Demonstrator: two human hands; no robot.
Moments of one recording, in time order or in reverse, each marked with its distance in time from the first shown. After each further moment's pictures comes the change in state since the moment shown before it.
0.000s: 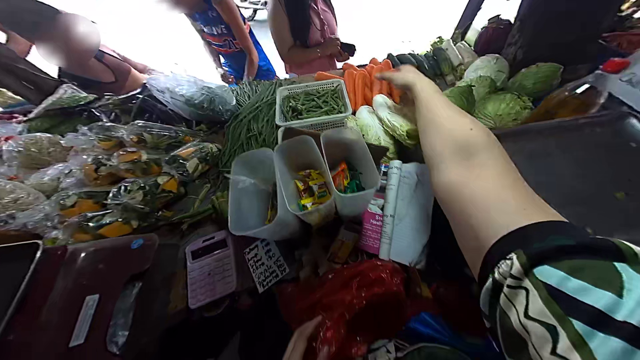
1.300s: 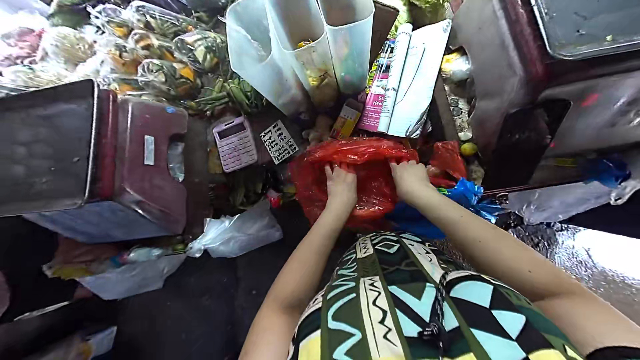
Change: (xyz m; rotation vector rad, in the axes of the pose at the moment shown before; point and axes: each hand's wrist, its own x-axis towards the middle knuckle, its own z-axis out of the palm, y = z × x) left_hand 0.055 0.010 0.104 1.070 -0.195 -0.078; right_hand -0.493 0.144 0.094 -0.764 -0.695 0.028
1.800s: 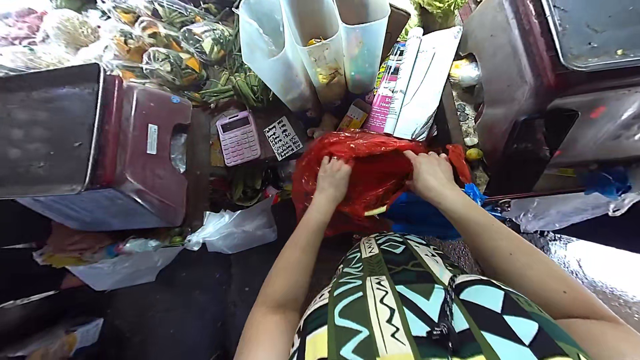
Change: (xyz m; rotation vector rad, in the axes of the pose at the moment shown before) left_hand 0.005 -0.045 -0.003 -0.119 0.305 0.236; right_hand -0.013 0.020 -0.024 0.054 0.280 -0.047
